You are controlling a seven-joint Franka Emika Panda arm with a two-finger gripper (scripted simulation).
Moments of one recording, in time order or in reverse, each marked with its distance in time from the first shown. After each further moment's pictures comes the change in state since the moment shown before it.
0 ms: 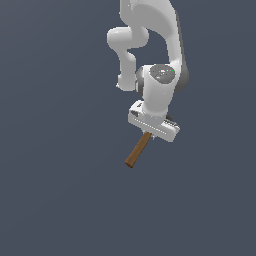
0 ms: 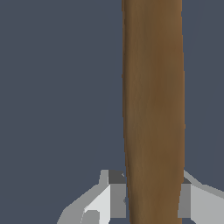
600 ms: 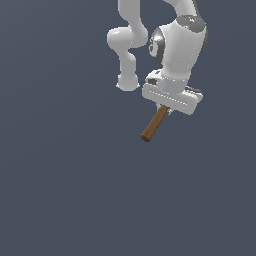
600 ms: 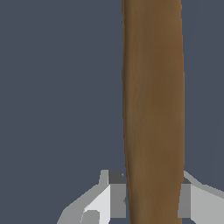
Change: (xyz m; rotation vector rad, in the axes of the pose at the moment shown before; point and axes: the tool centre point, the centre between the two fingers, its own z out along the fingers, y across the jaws) arm -0.075 -0.018 -0.094 -0.001 0.002 0.000
